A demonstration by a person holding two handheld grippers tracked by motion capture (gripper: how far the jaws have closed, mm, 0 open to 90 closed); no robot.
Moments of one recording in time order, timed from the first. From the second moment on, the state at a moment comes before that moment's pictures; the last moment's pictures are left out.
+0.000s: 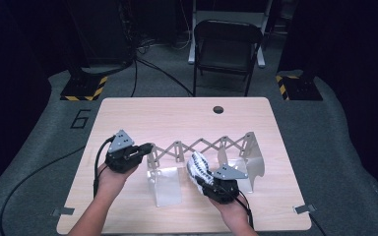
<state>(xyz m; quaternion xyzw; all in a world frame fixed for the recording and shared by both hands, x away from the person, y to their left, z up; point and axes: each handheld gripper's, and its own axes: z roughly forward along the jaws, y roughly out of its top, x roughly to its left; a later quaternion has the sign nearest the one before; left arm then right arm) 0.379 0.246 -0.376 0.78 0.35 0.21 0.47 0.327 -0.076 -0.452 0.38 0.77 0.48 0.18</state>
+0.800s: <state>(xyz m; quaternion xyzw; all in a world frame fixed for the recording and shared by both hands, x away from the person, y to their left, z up) 0.406 0.257 -0.377 0.76 0.36 0.17 0.52 0.326 -0.075 -0.450 0.38 0.77 0.49 0.17</state>
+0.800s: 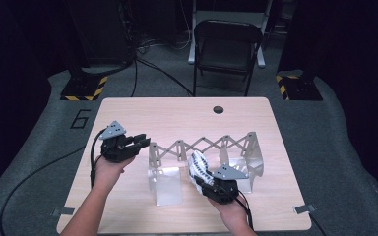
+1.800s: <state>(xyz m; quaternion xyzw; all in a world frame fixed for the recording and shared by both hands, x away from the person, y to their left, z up) 0.378 0.229 -0.388 0.78 0.35 0.14 0.49 0.310 -0.097 -0.430 0.39 0.73 0.52 0.19</state>
